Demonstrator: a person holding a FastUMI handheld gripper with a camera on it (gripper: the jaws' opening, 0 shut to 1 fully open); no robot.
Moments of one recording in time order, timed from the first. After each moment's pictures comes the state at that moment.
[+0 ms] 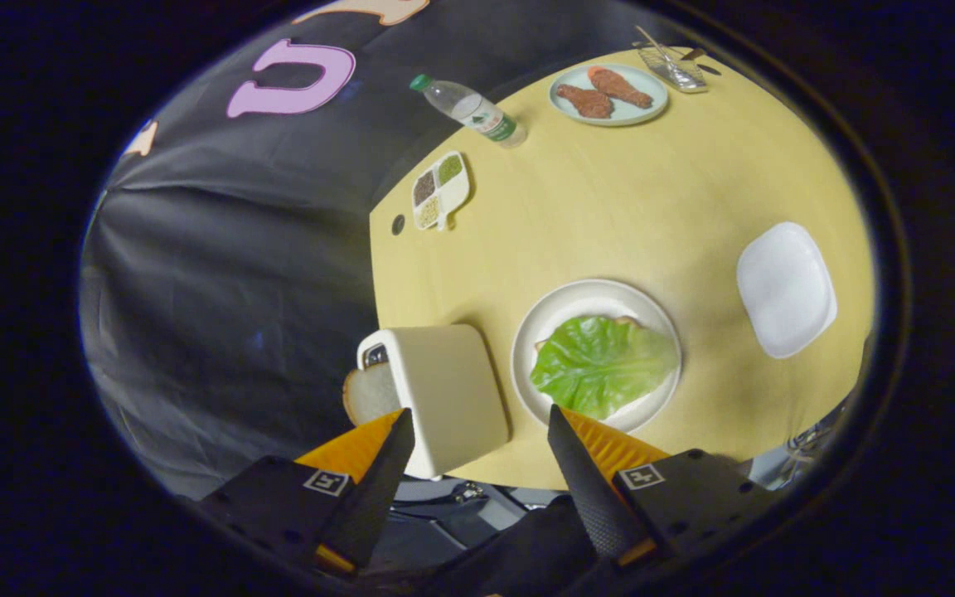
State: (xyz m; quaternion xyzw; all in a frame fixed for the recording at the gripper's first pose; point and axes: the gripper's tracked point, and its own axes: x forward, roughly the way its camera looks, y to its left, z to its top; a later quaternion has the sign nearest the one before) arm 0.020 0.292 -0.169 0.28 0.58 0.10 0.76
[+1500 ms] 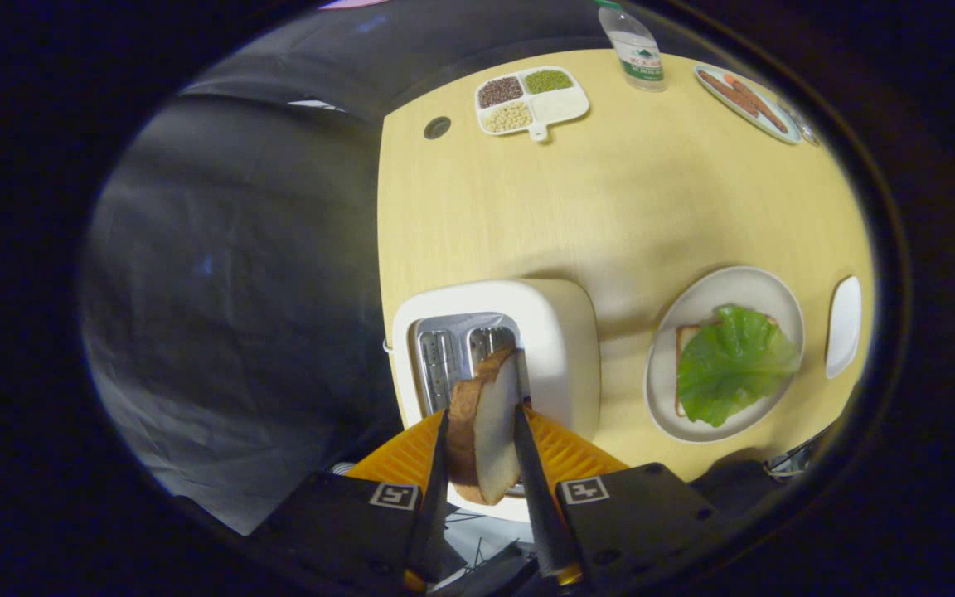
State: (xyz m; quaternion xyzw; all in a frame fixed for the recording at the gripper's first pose) arm 0.044 0.456 -0.238 0.12 0.66 0.11 0.73
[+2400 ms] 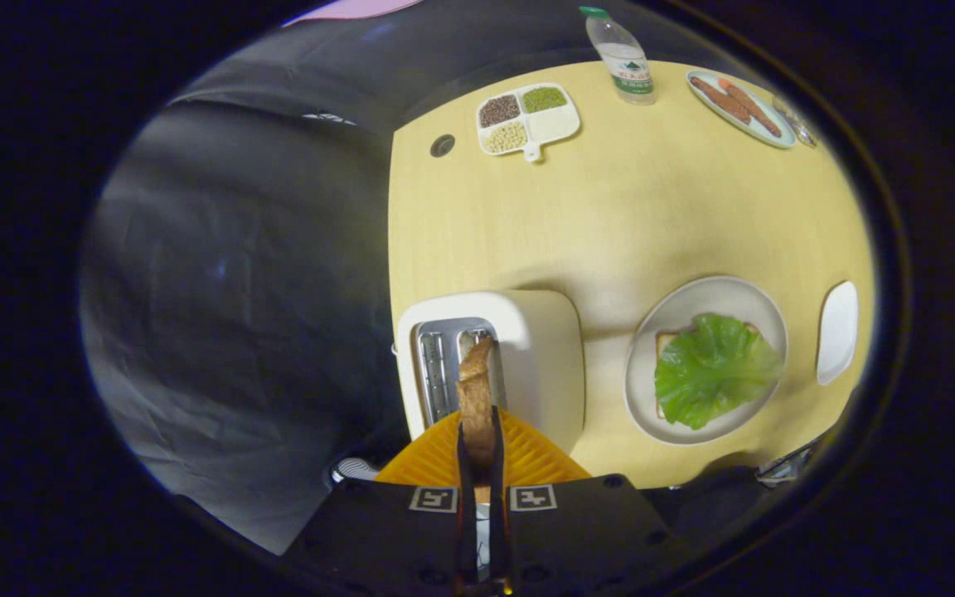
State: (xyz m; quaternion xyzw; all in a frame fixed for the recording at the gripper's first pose) arm 0.048 0.428 -0.198 0.15 0.64 0.12 0.74
